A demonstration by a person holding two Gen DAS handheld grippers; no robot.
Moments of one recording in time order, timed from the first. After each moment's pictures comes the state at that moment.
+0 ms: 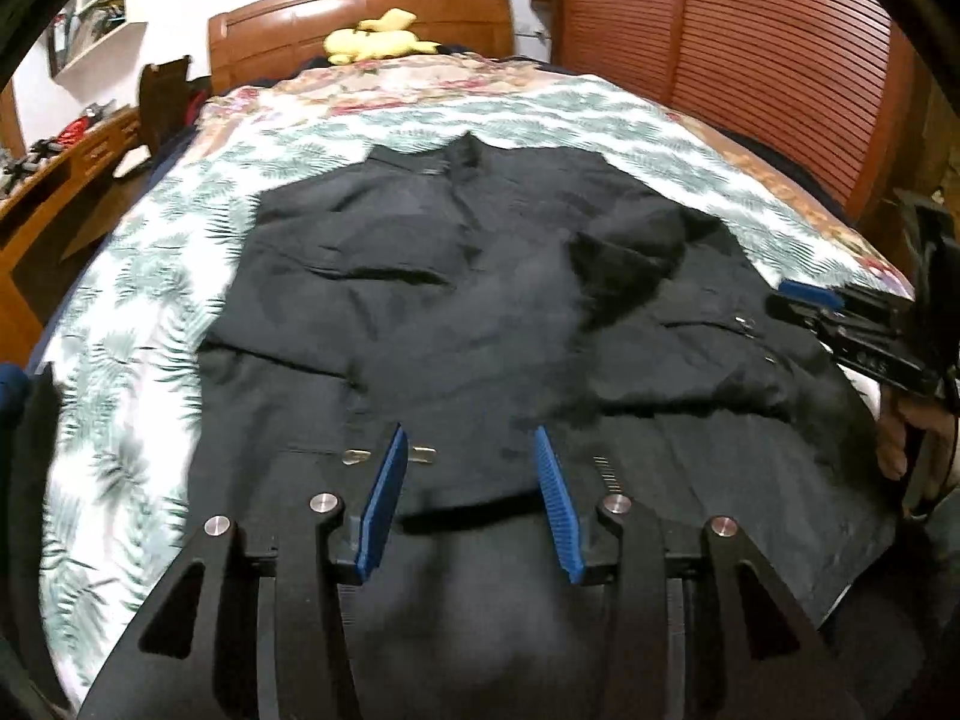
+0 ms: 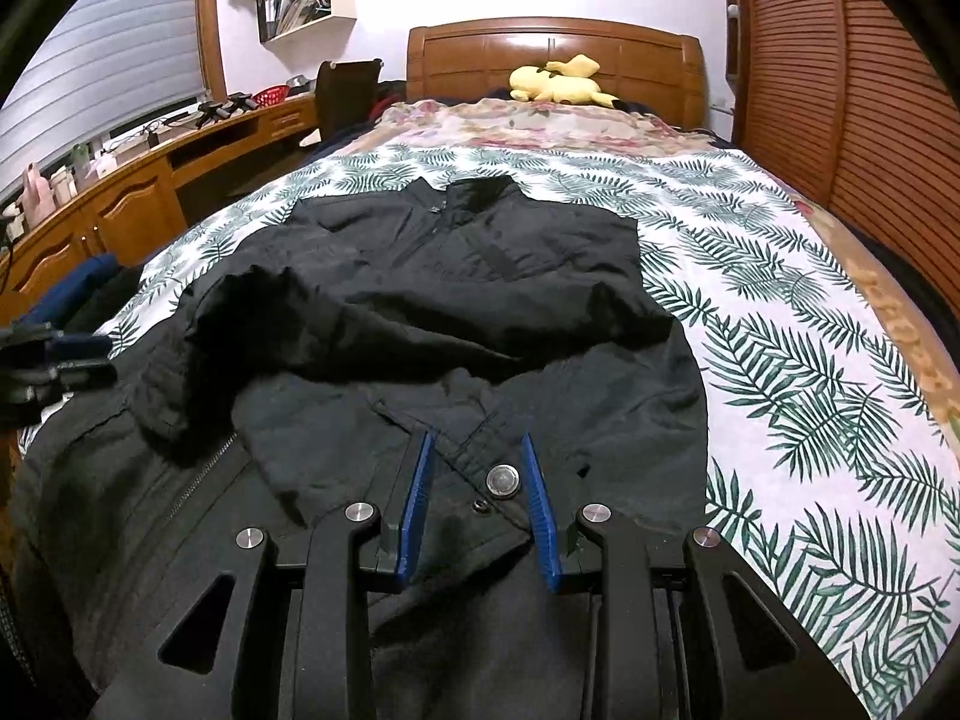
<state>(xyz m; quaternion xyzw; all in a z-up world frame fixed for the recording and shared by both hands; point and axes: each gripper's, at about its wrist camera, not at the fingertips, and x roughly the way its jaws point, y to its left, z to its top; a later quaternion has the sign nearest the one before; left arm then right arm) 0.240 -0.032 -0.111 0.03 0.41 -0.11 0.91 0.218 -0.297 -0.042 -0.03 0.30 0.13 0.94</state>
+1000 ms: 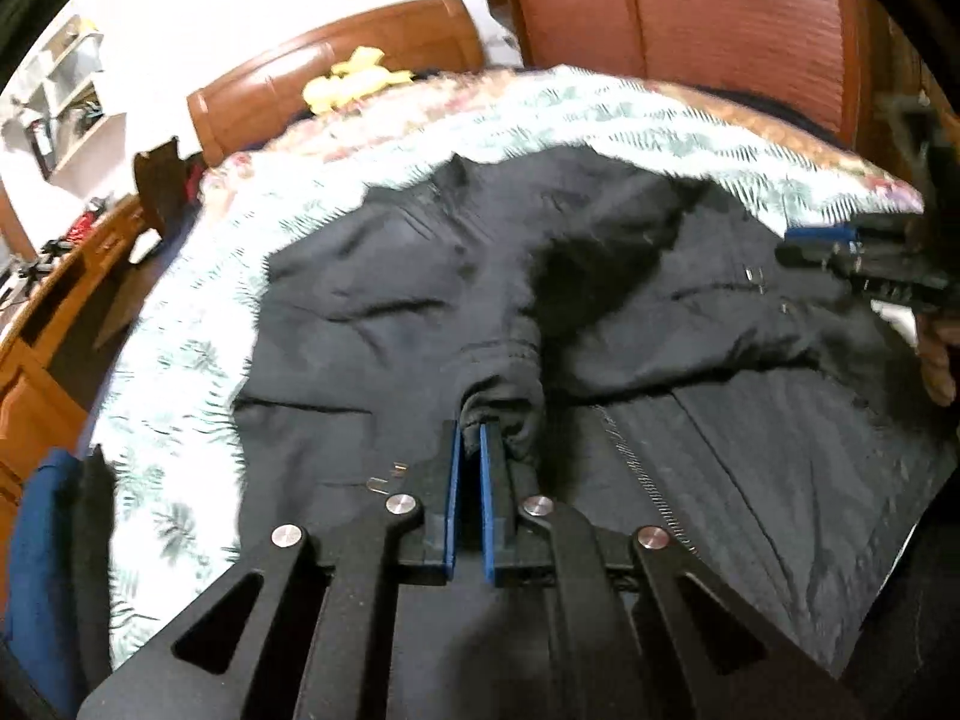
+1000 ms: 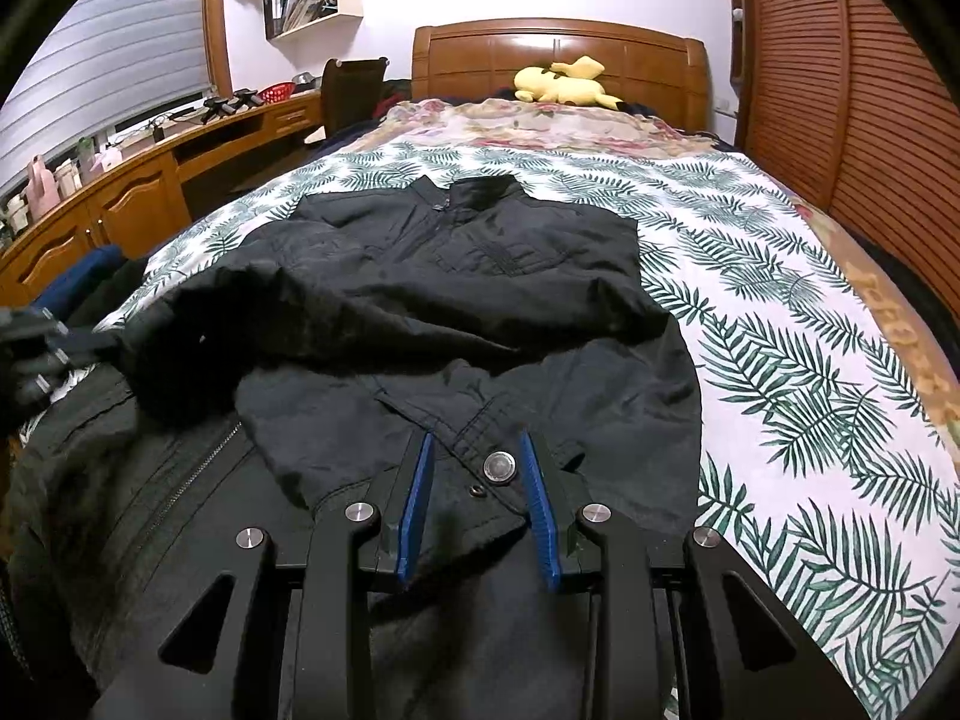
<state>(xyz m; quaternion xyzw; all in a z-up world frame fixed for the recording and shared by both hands) 0.226 -0.042 -0.095 0.14 0.37 -0.08 0.92 0.211 -0.298 -0.042 -0.03 0.30 0.13 0.94</state>
